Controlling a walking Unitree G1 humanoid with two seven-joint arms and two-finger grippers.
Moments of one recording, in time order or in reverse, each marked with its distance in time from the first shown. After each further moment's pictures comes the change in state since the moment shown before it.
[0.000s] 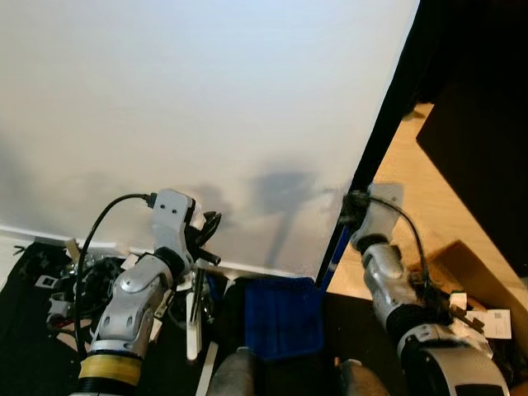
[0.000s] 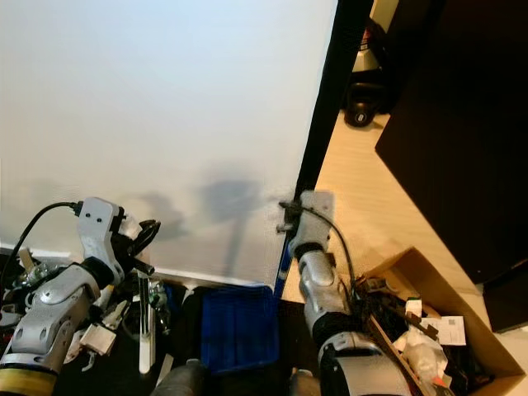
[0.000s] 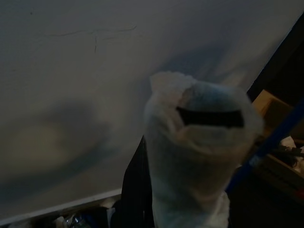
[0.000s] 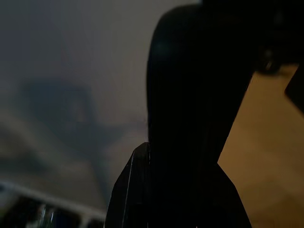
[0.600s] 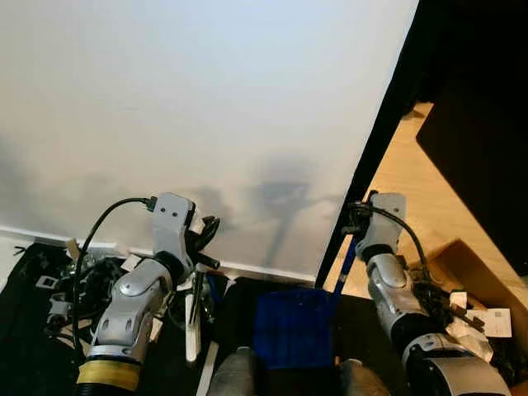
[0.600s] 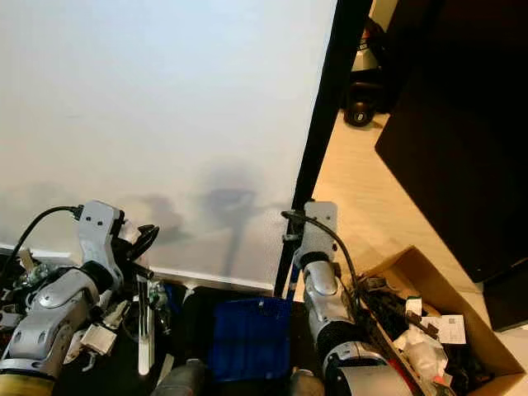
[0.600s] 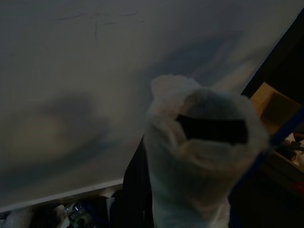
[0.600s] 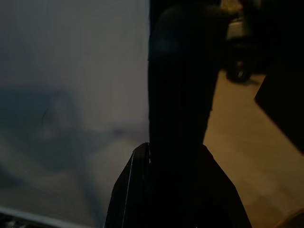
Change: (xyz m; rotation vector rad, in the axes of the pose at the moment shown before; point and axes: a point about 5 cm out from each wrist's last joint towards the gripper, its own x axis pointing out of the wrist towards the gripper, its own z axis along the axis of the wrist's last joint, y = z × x) left arm -0.002 -0.001 -0.004 -0.015 0.032 0.006; right arm 0.001 -0.019 0.013 -0.046 -0.070 -0.095
